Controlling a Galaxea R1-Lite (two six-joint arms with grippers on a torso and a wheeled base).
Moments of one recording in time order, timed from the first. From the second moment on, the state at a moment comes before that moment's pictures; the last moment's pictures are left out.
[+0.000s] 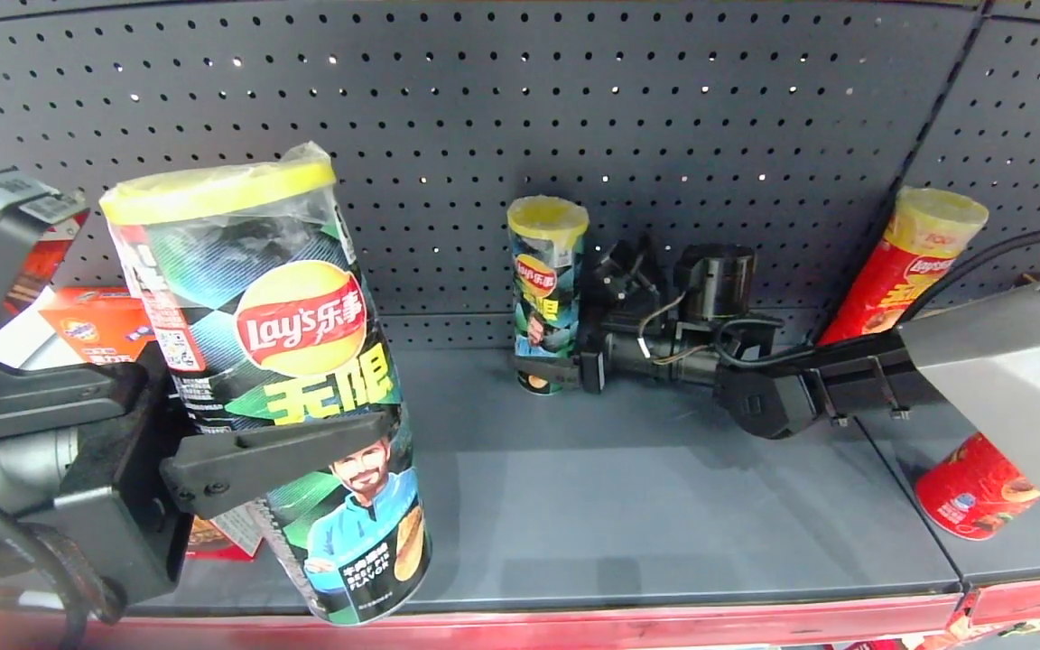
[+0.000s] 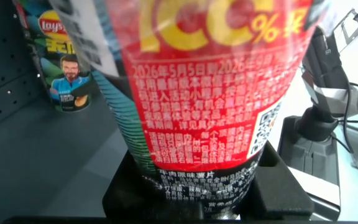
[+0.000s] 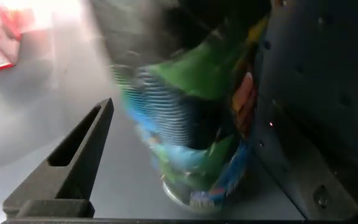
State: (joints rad) left arm -0.39 1.21 -0.65 -0.49 -0.73 -0.04; right arm 0.52 2.22 -1.51 -0.64 0.62 -0.21
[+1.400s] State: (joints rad) left arm -0.39 1.19 -0.61 -0.49 -0.73 -0.04; right arm 0.64 1.91 -1.00 -0.89 0.61 -0.20
